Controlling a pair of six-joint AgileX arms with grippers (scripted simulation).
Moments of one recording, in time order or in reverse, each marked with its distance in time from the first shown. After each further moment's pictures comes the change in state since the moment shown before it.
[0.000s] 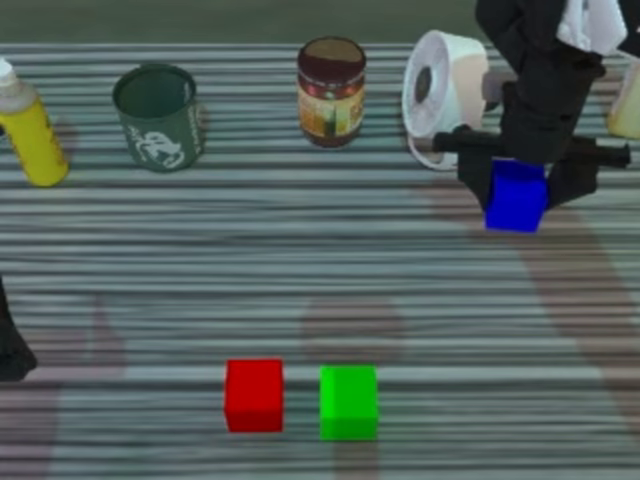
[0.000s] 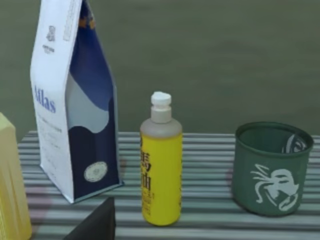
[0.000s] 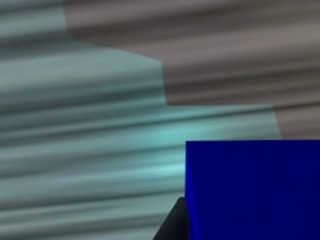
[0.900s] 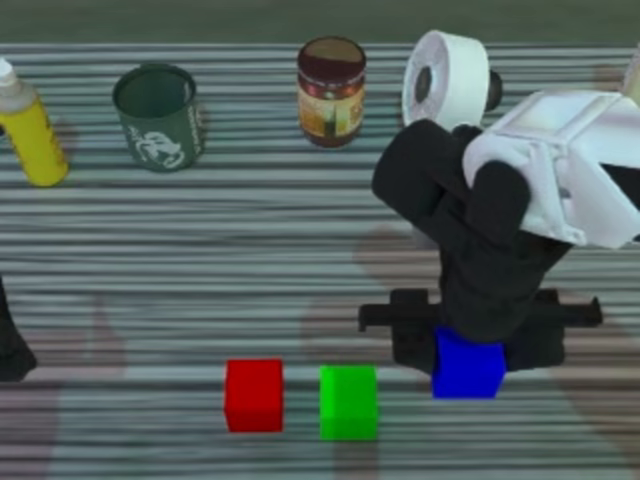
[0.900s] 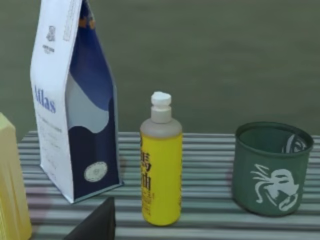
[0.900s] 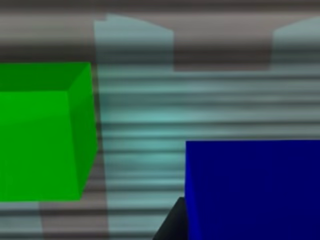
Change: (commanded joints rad) left arm 0.000 0.000 0.000 0.000 0.000 0.000; right arm 0.429 -0.480 -0.606 0.126 0.005 0.300
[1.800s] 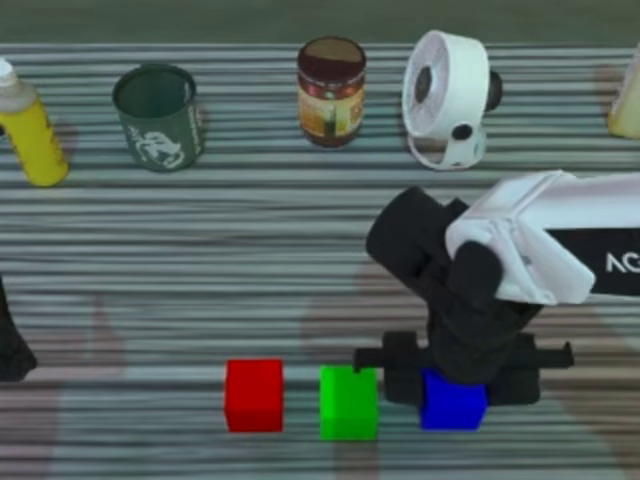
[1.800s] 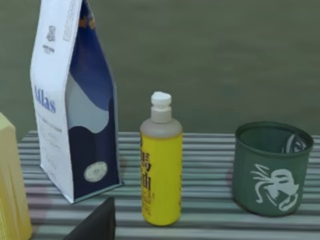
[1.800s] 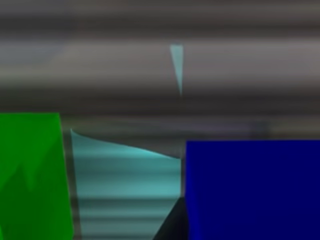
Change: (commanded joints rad) left arm 0.000 0.000 0.000 0.000 0.000 0.000; right arm 0.000 0.109 -0.162 0.271 0.000 0.001
